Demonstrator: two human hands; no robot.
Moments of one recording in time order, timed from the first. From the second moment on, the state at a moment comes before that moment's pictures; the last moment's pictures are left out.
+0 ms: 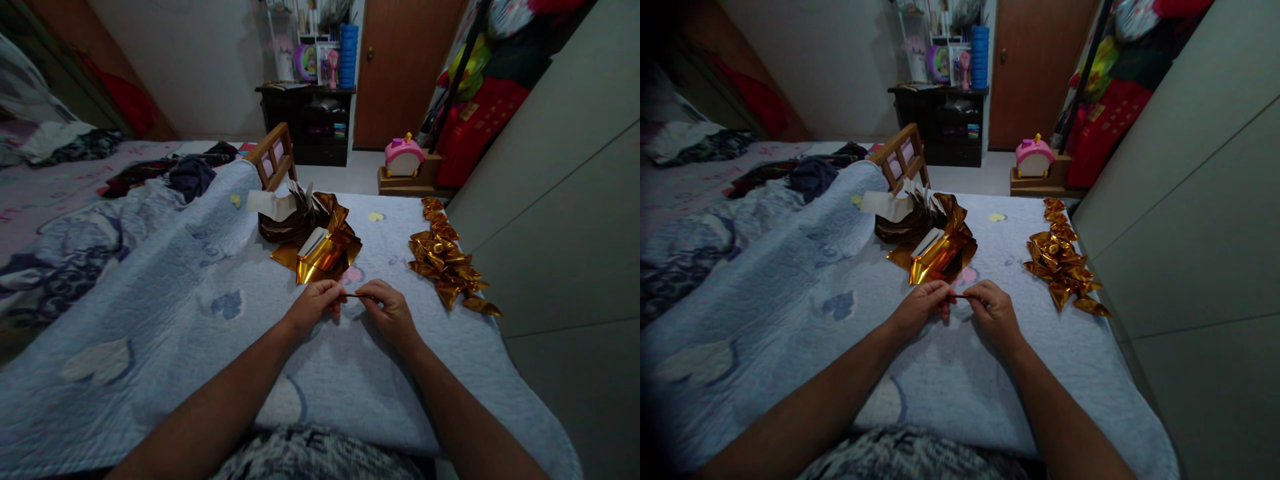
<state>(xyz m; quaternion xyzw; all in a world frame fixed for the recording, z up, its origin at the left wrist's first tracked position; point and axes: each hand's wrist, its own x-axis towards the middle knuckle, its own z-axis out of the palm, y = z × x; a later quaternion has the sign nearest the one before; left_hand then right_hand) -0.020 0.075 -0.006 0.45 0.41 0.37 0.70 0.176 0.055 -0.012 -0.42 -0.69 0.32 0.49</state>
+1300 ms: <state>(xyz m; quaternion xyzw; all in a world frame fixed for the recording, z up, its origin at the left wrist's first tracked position) -0.020 0.067 -0.008 0.52 0.44 0.39 0.61 0.182 0.046 0.004 -0.42 -0.77 0.32 0.37</state>
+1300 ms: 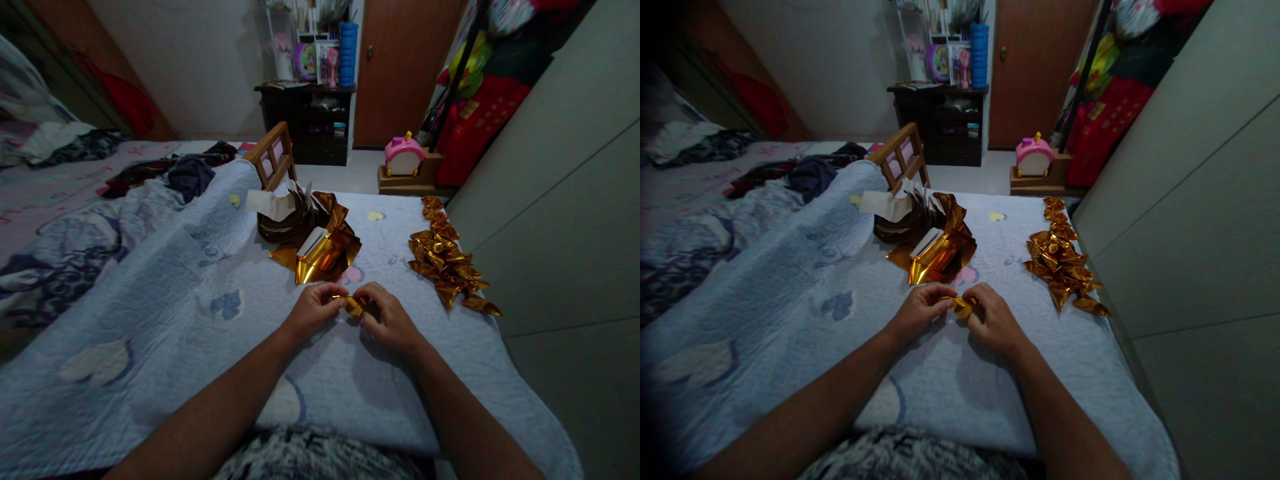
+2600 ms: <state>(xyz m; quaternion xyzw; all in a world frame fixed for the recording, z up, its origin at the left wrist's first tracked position) -0.029 0.072 -0.013 0.52 0.38 0.39 0.66 0.181 0.048 0.000 -0.48 -0.67 0.47 0.31</state>
